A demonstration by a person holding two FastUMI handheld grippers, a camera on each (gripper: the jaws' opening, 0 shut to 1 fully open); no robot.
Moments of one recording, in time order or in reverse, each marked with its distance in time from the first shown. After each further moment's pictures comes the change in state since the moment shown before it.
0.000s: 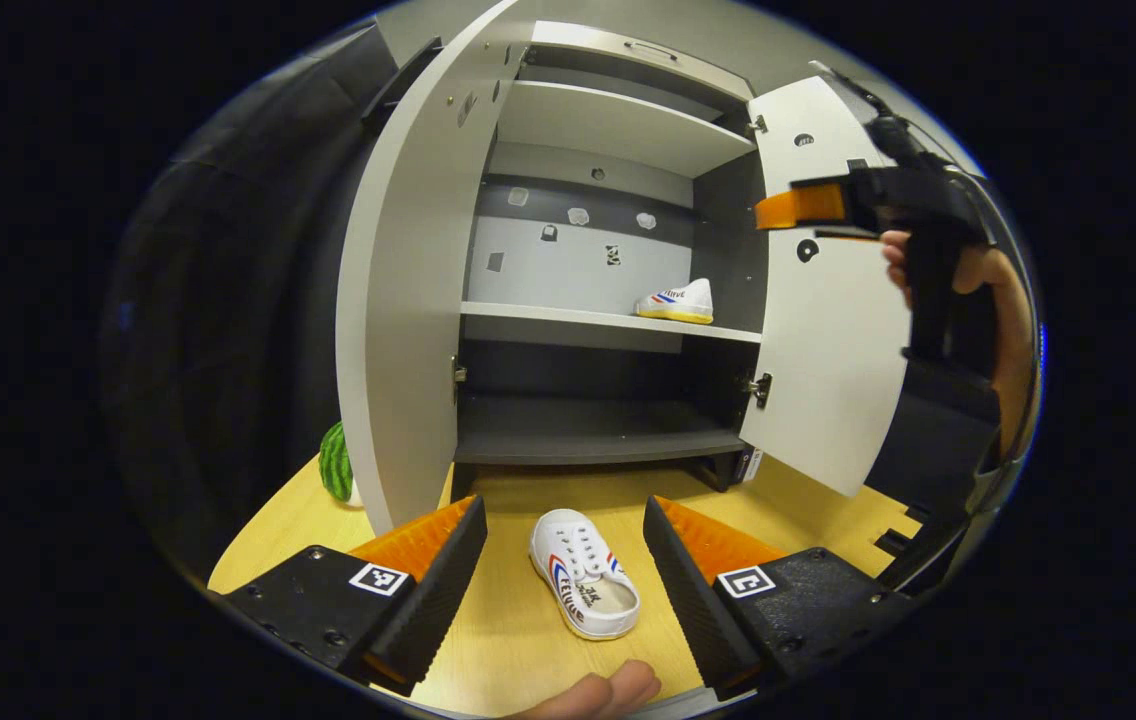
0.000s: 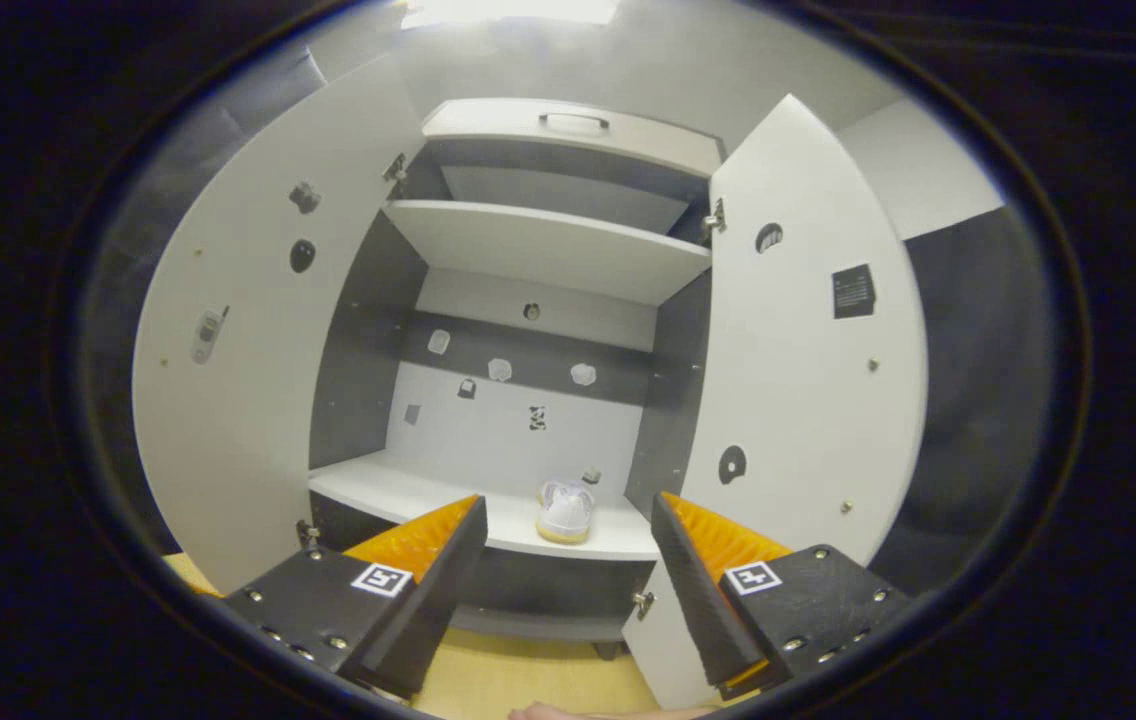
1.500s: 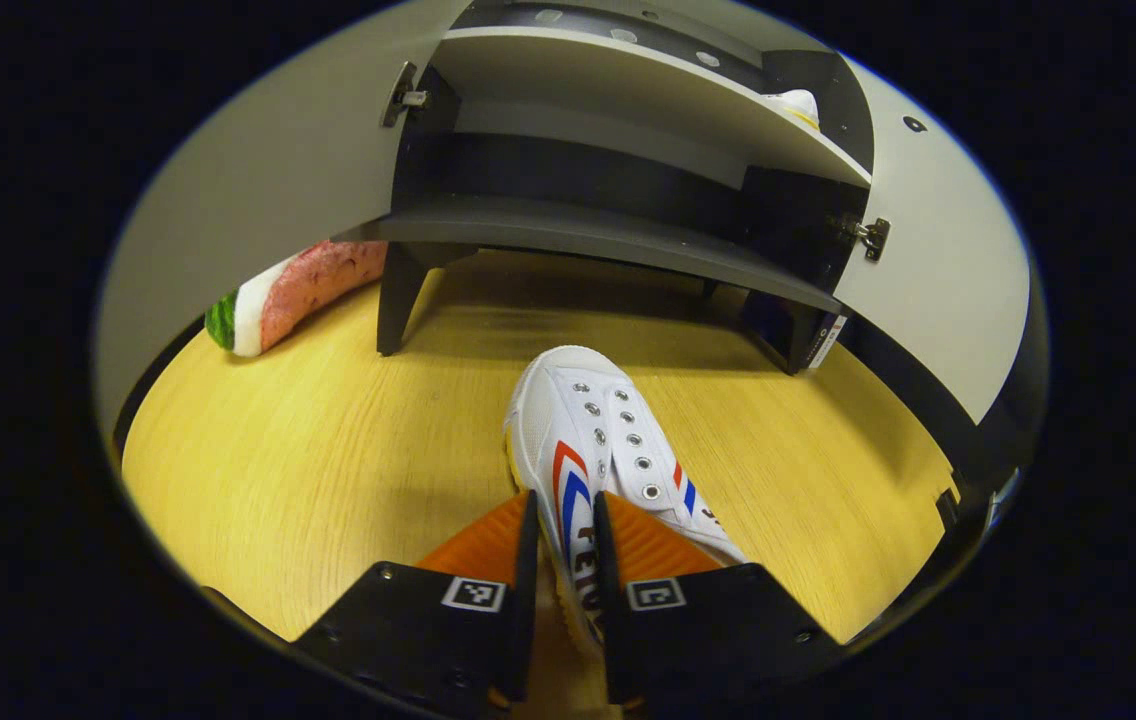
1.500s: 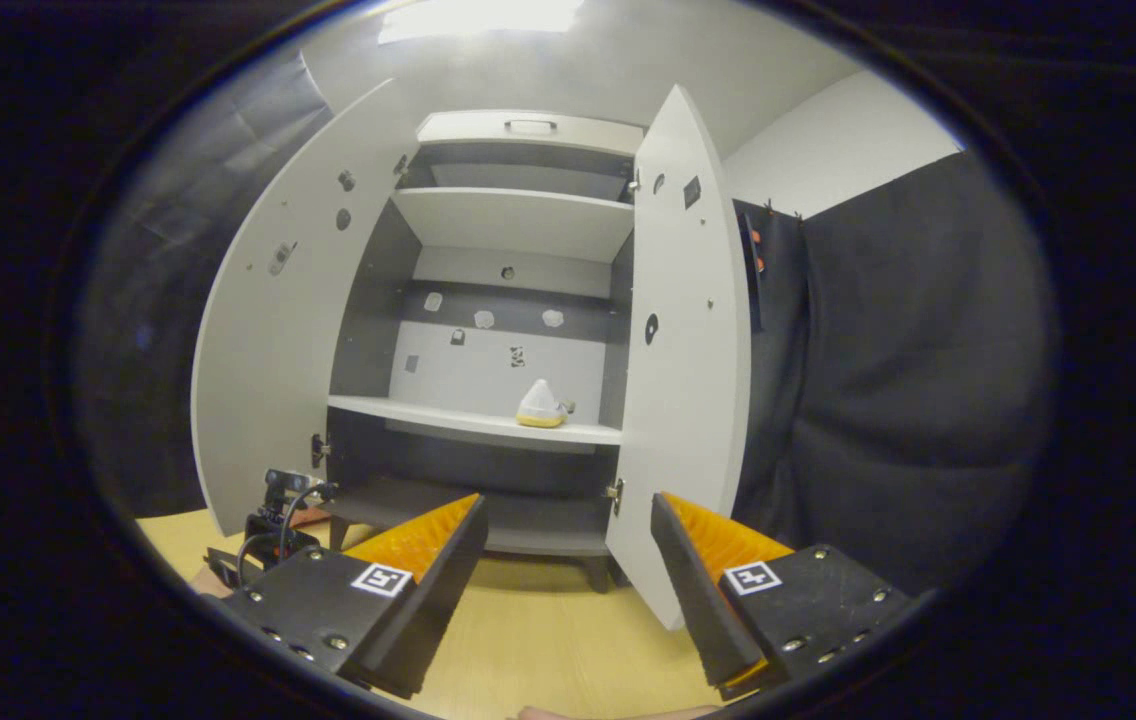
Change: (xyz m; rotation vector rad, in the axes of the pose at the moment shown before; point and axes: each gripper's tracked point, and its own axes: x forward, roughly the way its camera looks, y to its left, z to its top) left arm 0.129 0.006 -0.179 -0.112 0.432 0.005; right arm -0.119 -0.045 -0.141 0.061 0.016 -0.046
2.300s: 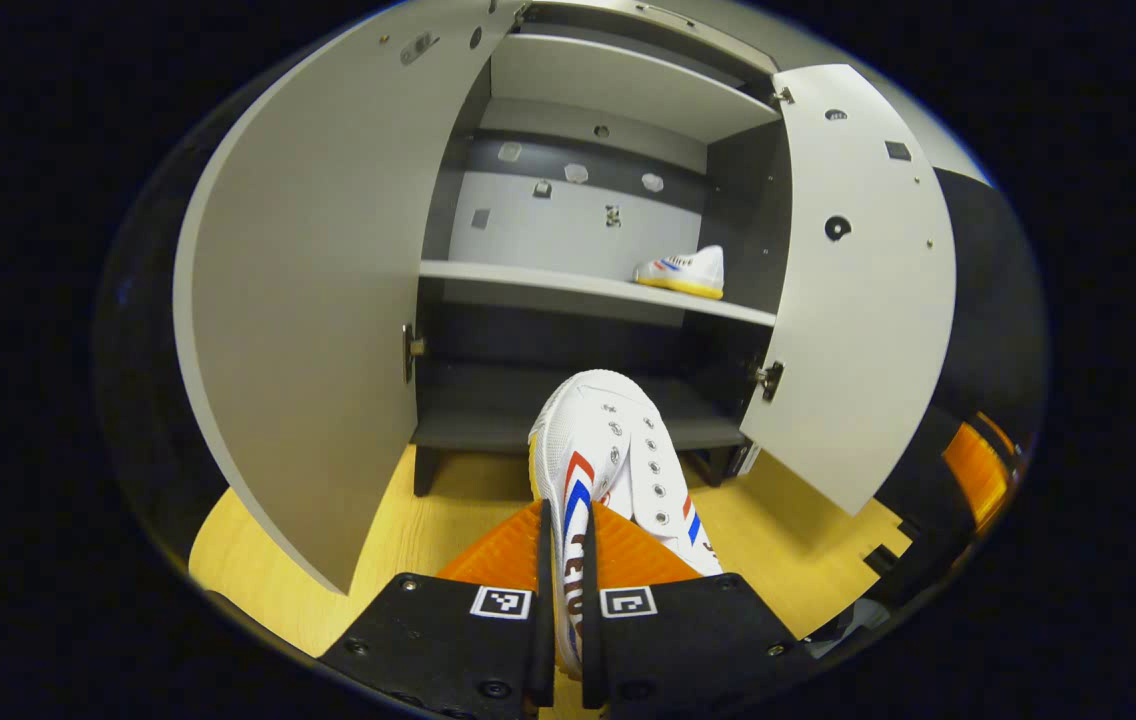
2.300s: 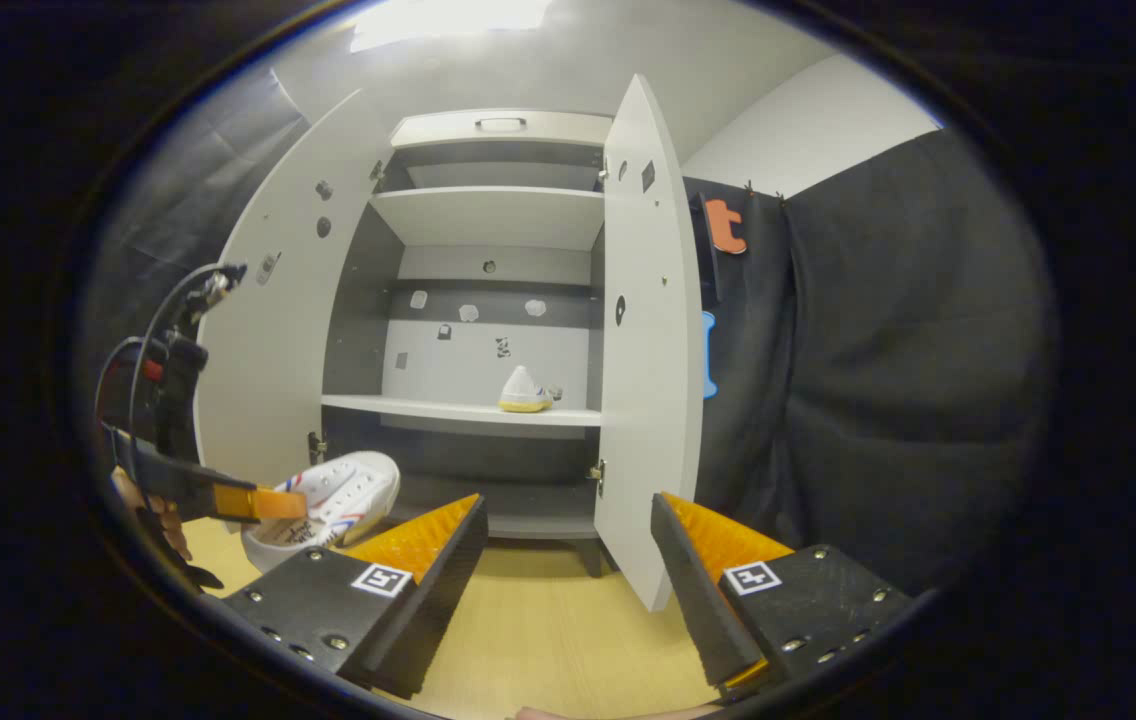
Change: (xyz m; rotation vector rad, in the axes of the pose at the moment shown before) left arm -0.166 -0.065 0.158 0.074 -0.374 -0.025; right arm -0.023 -0.027 -0.011 0.073 0.027 -0.009
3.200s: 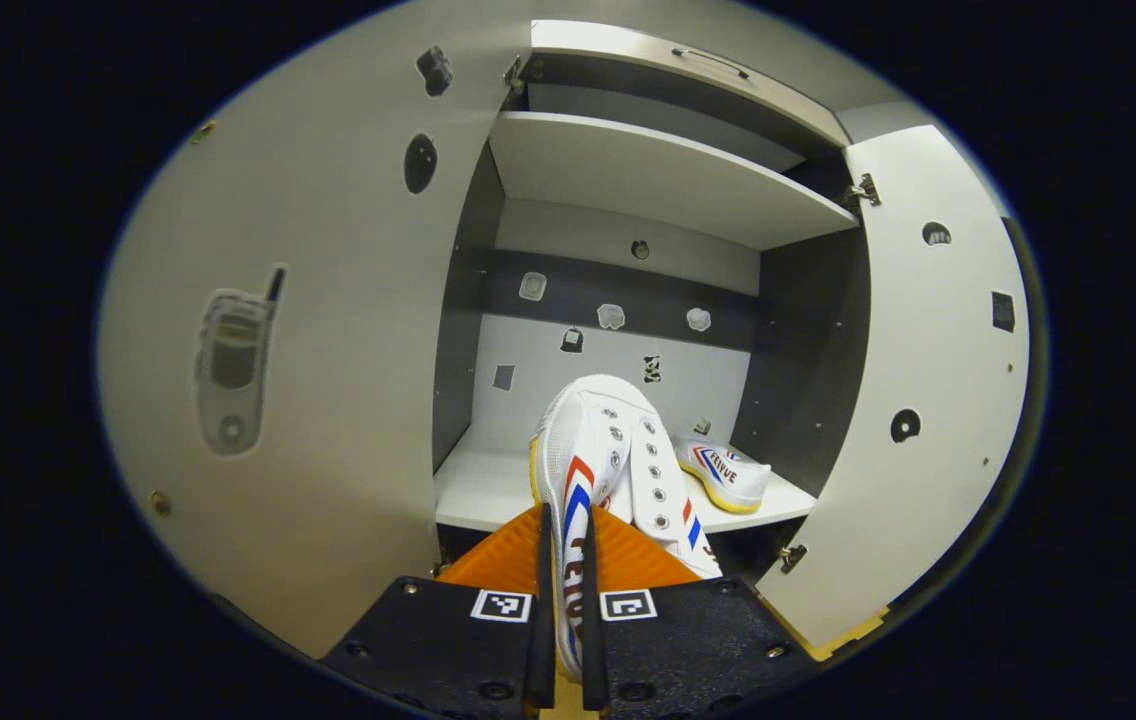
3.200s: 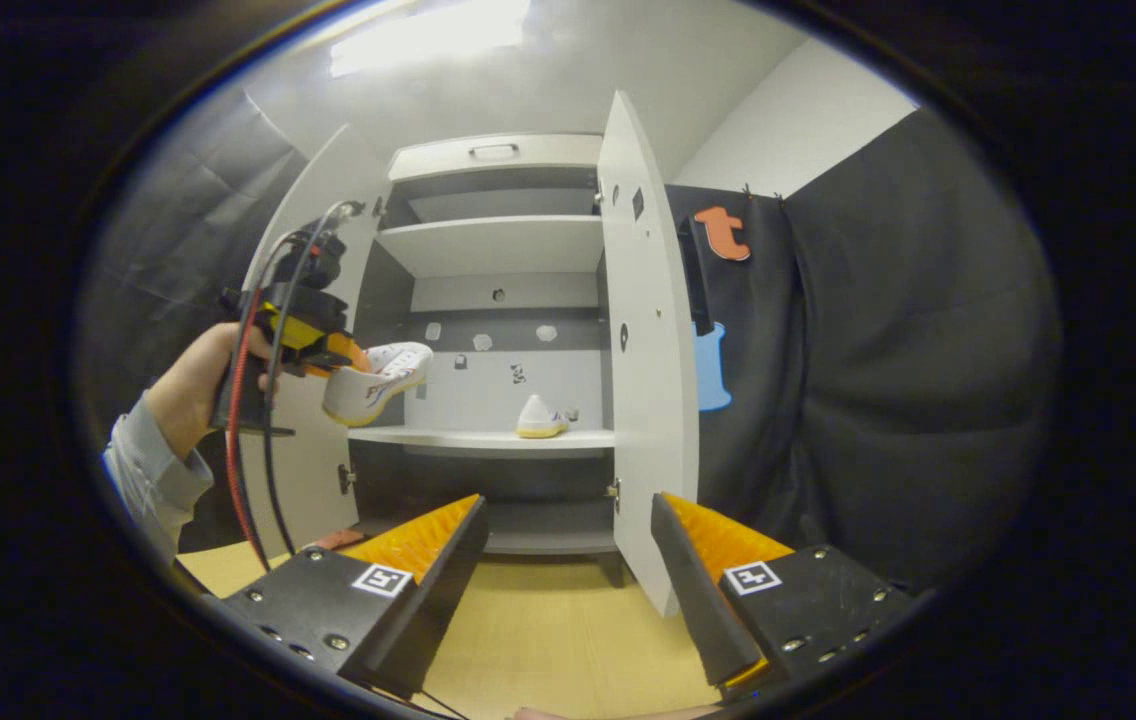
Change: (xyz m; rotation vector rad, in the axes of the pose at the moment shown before) left arm 0.081 0.018 0.226 -0.033 -0.146 0.122; right arm -0.018 0.001 0.031 0.067 -0.055 0.052
